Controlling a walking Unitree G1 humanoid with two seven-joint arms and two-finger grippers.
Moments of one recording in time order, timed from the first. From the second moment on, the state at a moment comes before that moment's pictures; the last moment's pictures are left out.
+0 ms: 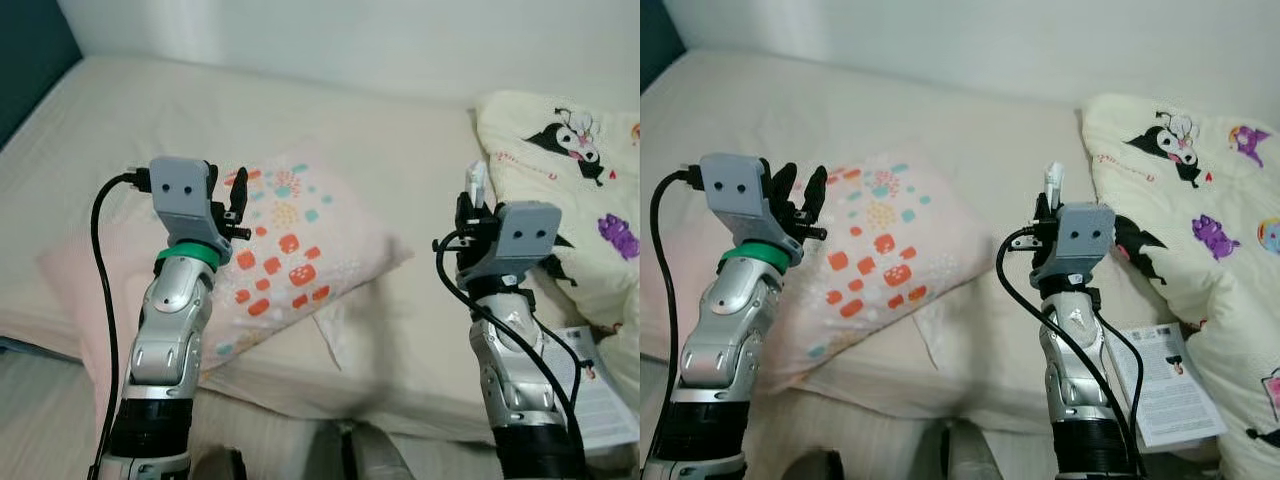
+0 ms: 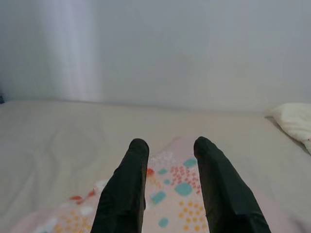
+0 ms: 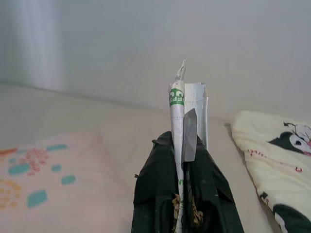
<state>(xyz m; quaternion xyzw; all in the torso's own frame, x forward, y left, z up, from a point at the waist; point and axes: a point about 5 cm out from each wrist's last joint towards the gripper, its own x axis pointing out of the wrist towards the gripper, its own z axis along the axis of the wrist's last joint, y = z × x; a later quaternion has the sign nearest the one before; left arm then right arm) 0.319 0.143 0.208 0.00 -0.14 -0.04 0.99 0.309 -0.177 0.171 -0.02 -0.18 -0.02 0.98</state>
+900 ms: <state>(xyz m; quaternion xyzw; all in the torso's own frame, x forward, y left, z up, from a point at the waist) 0.319 0.135 0.207 0.01 -0.13 -0.06 0.99 0.307 -0.171 0.164 0.00 -0.17 -0.04 0.98</state>
